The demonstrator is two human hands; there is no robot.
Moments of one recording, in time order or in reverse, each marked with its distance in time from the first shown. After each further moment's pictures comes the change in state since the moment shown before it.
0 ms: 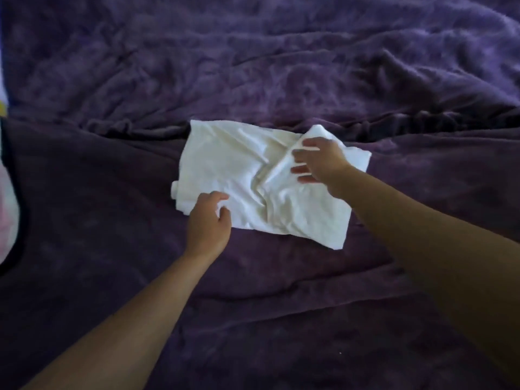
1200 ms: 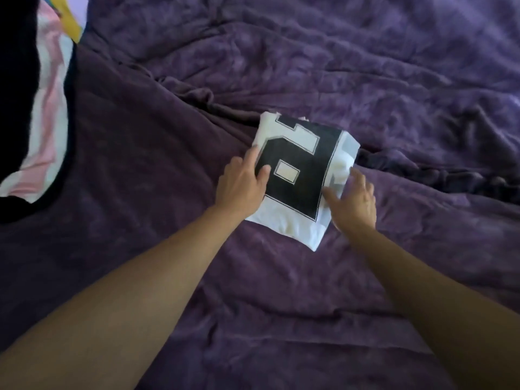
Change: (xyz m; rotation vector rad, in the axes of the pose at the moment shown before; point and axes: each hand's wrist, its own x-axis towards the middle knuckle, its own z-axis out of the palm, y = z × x) left_hand 0.074 -0.061 -0.047 0.053 0.005 -0.057; right_hand 0.006 0.042 0.104 -0.775 0.336 -0.229
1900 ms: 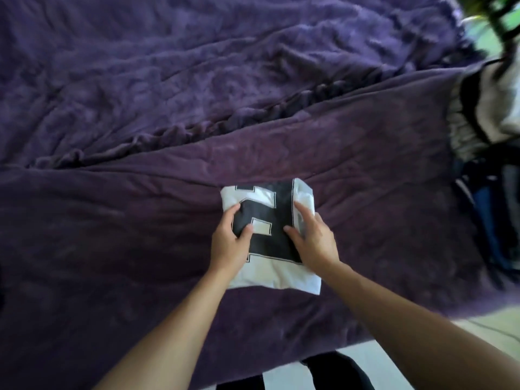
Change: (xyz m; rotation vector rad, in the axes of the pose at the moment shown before) left_hand -0.196 0.100 0.060 -0.370 -0.333 0.167; right_hand -0.206 0.165 -0.069 0.204 0.090 0.152
